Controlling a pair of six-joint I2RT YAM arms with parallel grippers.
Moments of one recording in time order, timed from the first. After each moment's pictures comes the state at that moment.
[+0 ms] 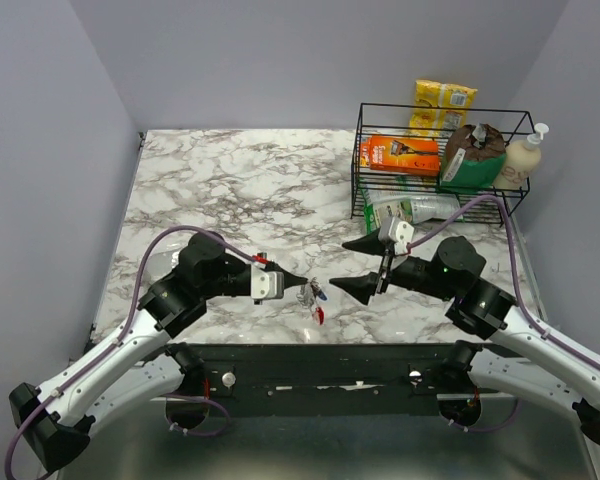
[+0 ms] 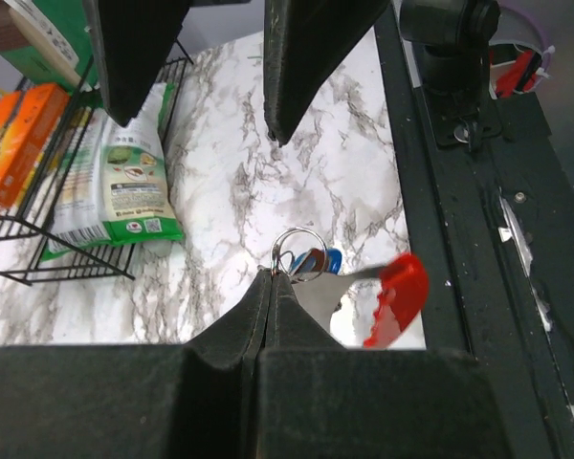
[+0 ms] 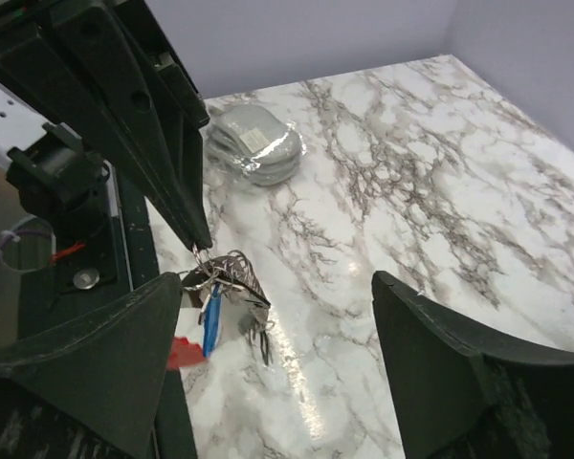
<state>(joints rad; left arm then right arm) -0.75 0.76 0.72 -0.18 0.75 0.50 0.88 0.76 0.71 0.03 -0.33 -0.07</state>
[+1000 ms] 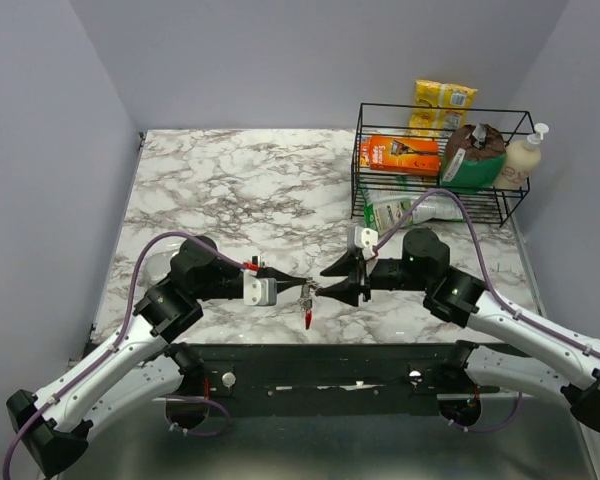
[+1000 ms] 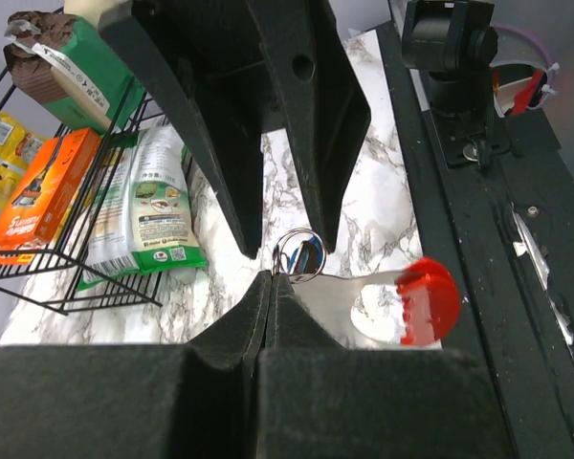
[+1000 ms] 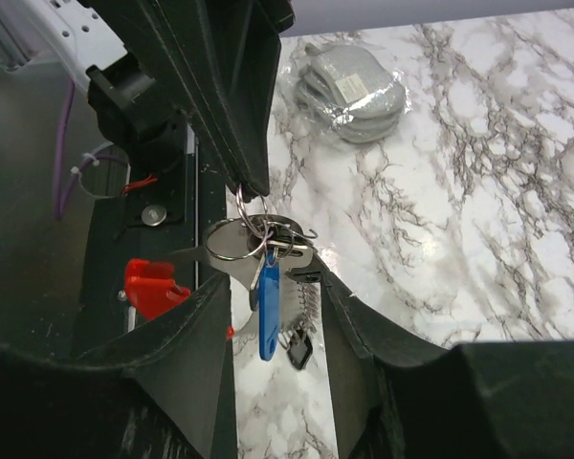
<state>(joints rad) -0.75 0.70 0.69 -0.11 0.77 0.51 0.88 0.92 0.71 0.03 -0.57 -0.11</state>
